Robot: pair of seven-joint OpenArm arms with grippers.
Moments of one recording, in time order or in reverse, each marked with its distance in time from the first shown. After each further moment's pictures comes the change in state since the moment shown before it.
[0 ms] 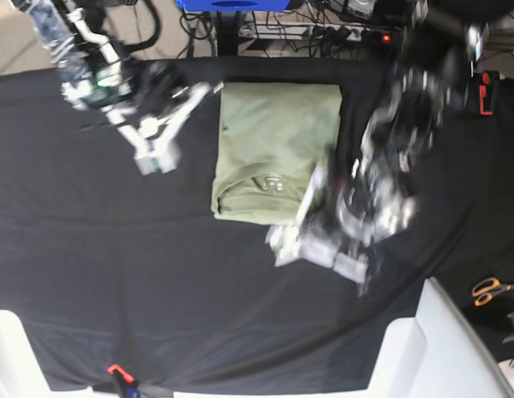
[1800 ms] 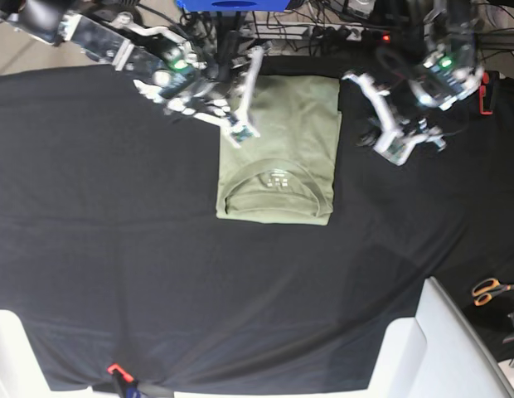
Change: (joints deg) left arm 33.9 1.1 -32.8 -2.1 -14.4 6.8 -27.8; right arm 13.1 2.6 -26.5 -6.1 0.5 -5.8 1.9
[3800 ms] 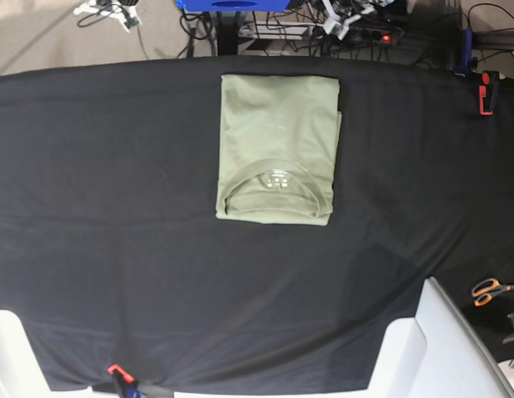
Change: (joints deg) left arm -21.8 7.1 11.6 -99.0 25.3 11.9 -46.3; right arm -7.6 -15.0 39.1 -97.4 -31.0 23.8 62.8
